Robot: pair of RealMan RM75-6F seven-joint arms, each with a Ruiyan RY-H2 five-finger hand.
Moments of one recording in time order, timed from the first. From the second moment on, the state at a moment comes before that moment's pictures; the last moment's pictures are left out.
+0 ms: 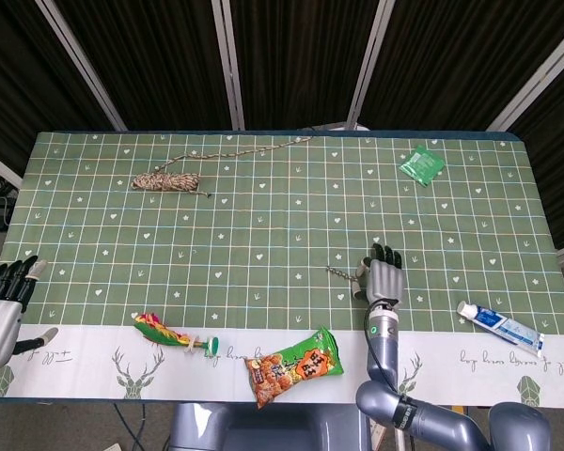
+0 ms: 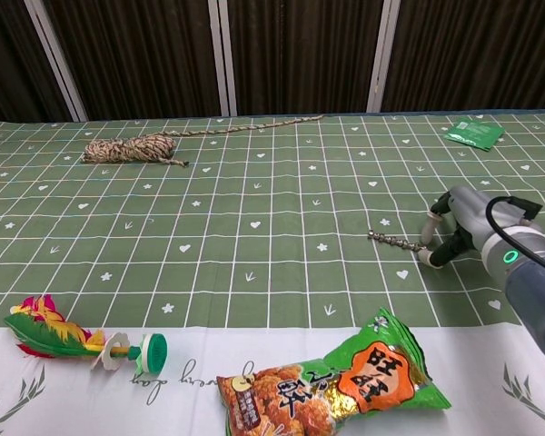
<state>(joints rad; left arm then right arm) -0.11 -1.12 -0.01 -1.61 1.52 1.46 0.09 0.58 -1.97 0.39 -1.25 -0.72 1.26 -0.61</state>
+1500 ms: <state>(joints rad) -0.10 -1.12 -0.01 -1.62 1.52 1.46 0.09 0.57 -1.79 0.33 -1.47 -0.86 1.32 -0.68</state>
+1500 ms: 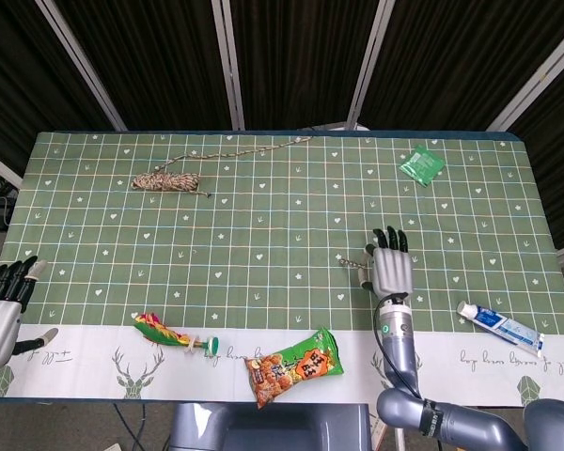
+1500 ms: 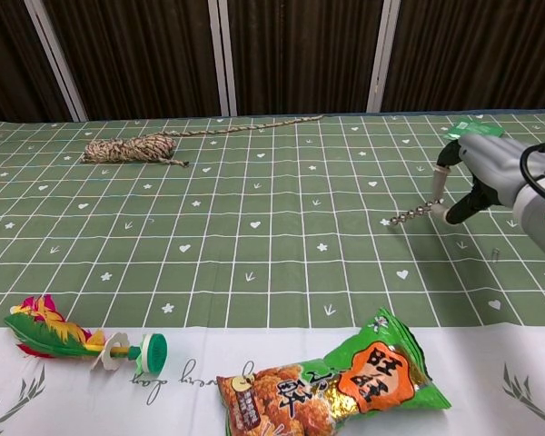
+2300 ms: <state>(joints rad) -0.10 -1.12 -0.02 -1.62 1.52 1.46 0.09 0.57 -1.61 0.29 -1.64 -0.87 1.36 -0.84</state>
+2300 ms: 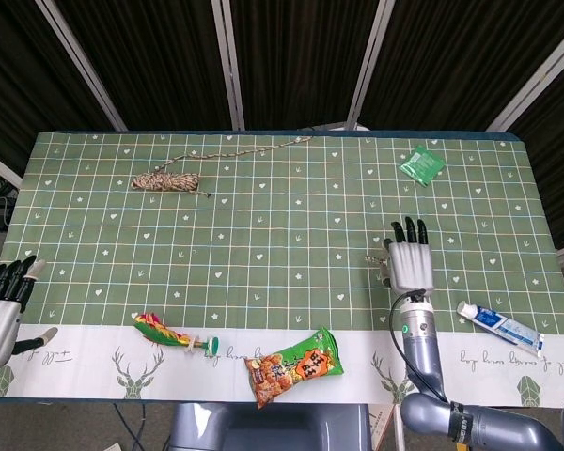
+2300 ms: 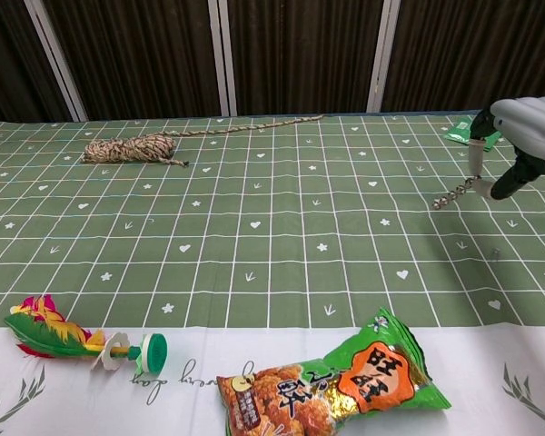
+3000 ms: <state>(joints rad) -0.11 -1.11 -0.01 -1.63 1.52 1.44 0.07 0.54 -1.49 0.21 -1.77 -0.82 1.41 -0.95</state>
